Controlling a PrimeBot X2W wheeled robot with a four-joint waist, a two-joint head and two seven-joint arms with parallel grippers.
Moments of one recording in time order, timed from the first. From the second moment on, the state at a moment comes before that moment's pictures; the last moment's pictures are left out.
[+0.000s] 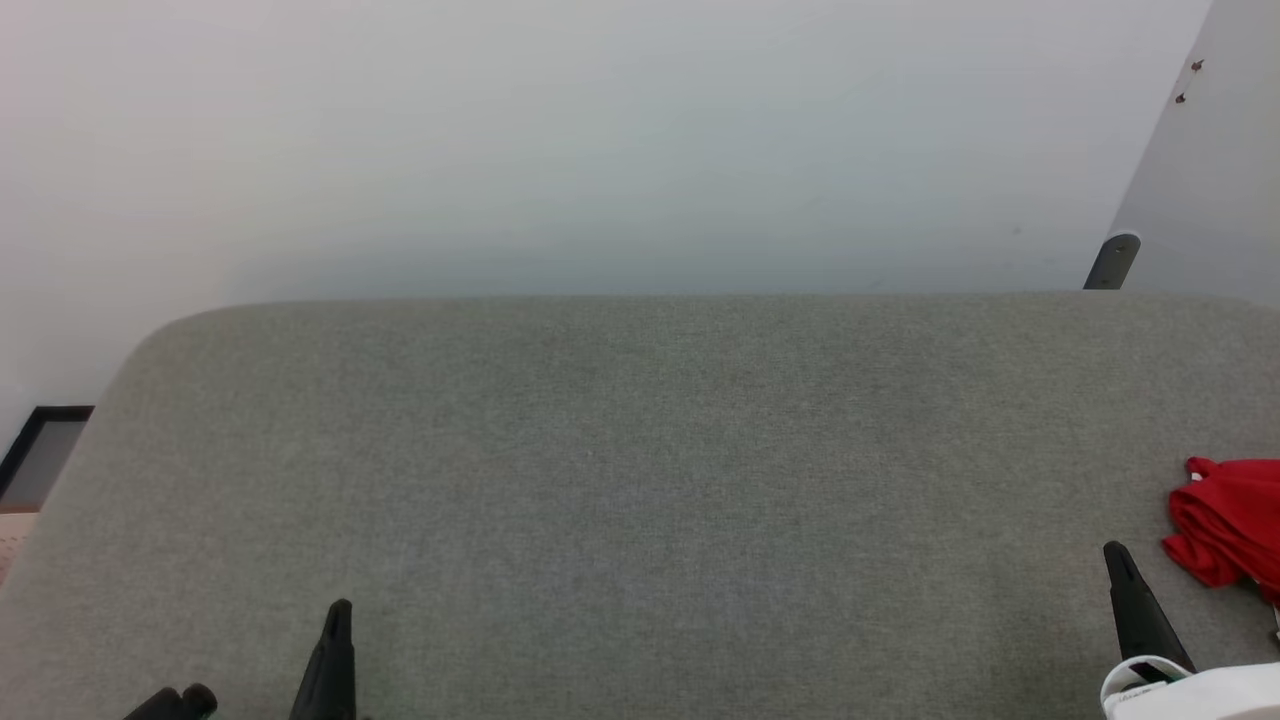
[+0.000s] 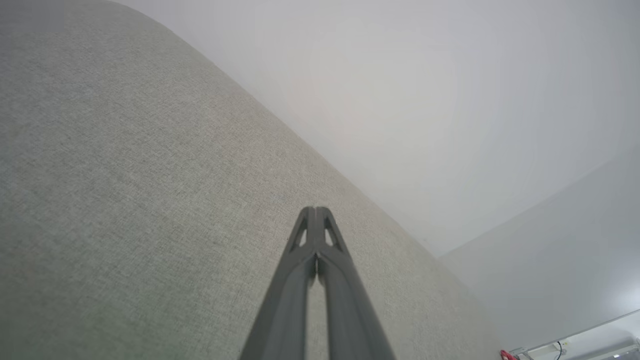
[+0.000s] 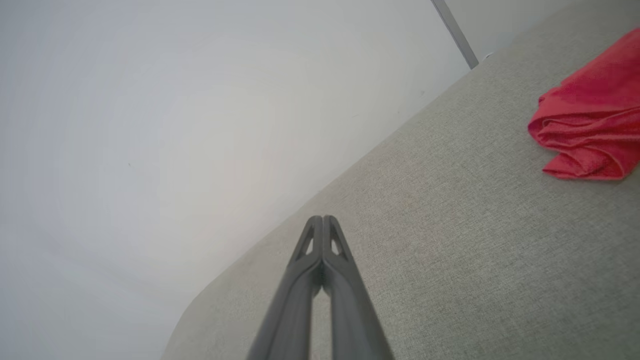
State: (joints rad) left arm 0.09 0.09 0.08 0.19 -0.83 -0.13 -0.11; right arm 0.03 -0.12 -0.06 0.14 0.90 0.13 -0.03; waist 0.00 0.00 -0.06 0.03
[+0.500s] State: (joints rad) left arm 0.04 0.08 0.08 0.20 -1.01 -0.13 -0.06; right arm 0.01 -0.11 -0.08 0.17 1.06 0.13 0.00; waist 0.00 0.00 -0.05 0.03
